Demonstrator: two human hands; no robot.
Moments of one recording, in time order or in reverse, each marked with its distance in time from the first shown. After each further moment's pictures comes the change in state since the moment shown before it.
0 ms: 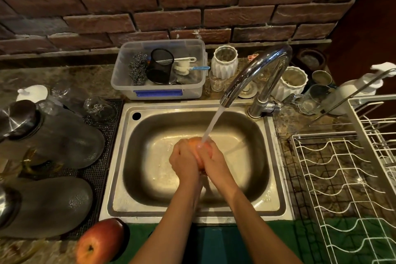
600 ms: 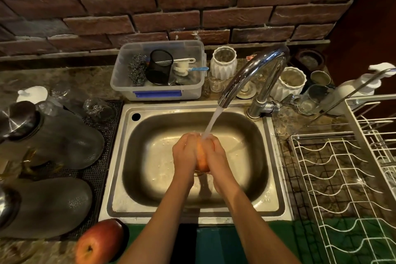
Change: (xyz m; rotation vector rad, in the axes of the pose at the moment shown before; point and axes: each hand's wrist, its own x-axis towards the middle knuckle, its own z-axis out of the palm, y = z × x) left_hand 0.006 0.019 -0.003 0.189 -0.244 0.100; right_hand 0.001 -0.019 0.002 0.222 0.091 0.122
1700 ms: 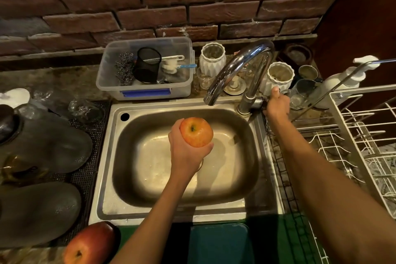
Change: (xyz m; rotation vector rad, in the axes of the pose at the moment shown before) left_hand 0.001 -0.012 0.009 0.407 -0.070 0.456; right_hand 0.111 -0.119 -0.160 -0.224 0.653 -0.185
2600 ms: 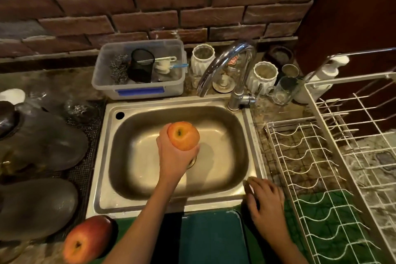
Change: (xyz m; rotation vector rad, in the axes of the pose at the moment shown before) left_hand -0.021 -0.017 -0.018 0.039 0.020 0.026; right_hand -0.191 0.212 -0.112 -0.719 -0.226 -0.709
